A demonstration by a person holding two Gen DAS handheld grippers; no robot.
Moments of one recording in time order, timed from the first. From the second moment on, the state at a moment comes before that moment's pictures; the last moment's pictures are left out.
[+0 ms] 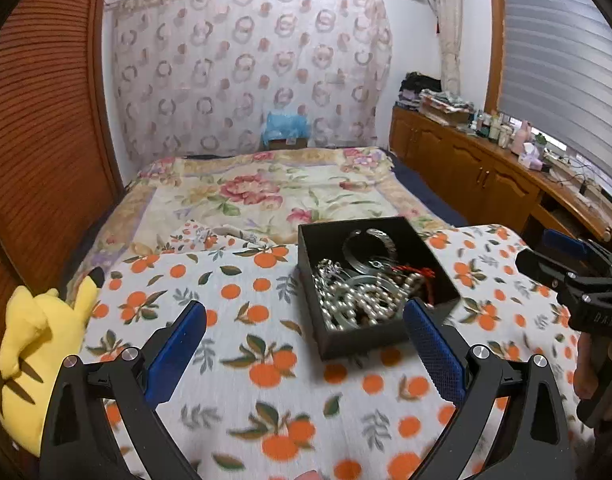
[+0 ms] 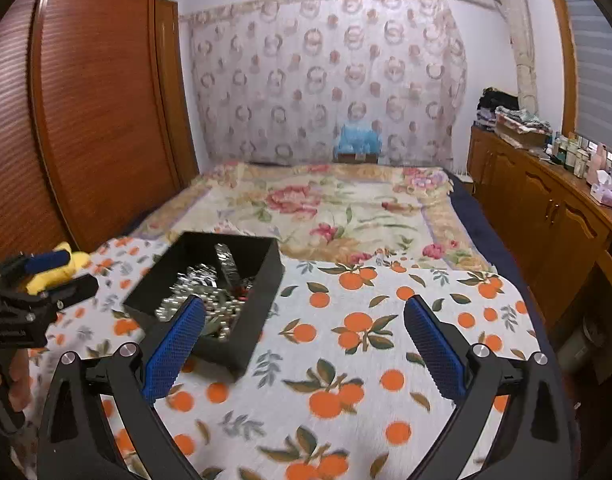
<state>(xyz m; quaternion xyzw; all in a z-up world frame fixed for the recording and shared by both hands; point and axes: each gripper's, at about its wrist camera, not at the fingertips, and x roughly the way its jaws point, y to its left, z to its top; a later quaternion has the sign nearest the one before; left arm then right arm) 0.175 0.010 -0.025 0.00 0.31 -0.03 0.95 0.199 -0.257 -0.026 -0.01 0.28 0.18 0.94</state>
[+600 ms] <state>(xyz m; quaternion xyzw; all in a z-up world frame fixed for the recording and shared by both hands) 0.074 0.008 0.009 -0.01 0.27 -0.02 0.96 0.103 -0.270 0.011 0.01 0.23 0.18 0.96</state>
